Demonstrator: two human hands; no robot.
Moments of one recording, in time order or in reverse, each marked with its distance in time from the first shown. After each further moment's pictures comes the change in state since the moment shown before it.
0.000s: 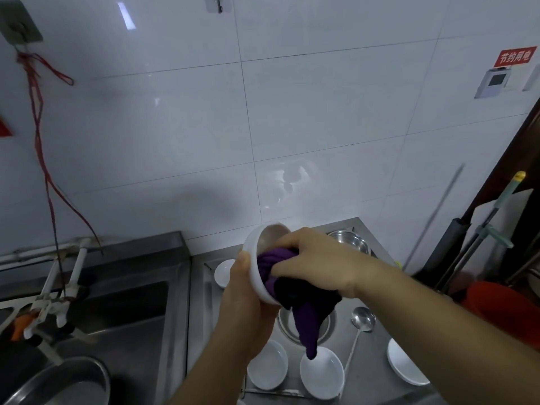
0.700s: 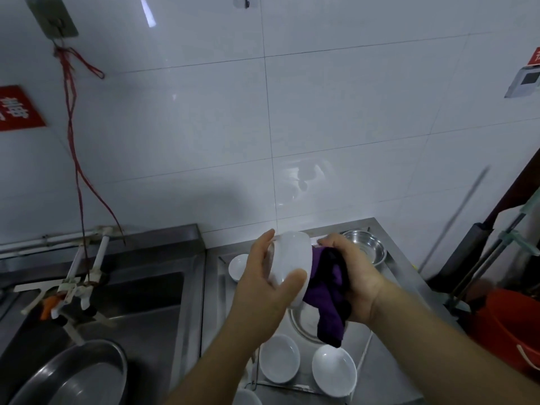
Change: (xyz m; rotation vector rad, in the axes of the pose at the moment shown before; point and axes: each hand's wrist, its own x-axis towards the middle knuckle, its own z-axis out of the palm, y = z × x) left_hand -0.012 0.011 -0.024 0.790 0.005 0.229; right_hand 0.007 0.054 0.035 1.155 0.011 0.331
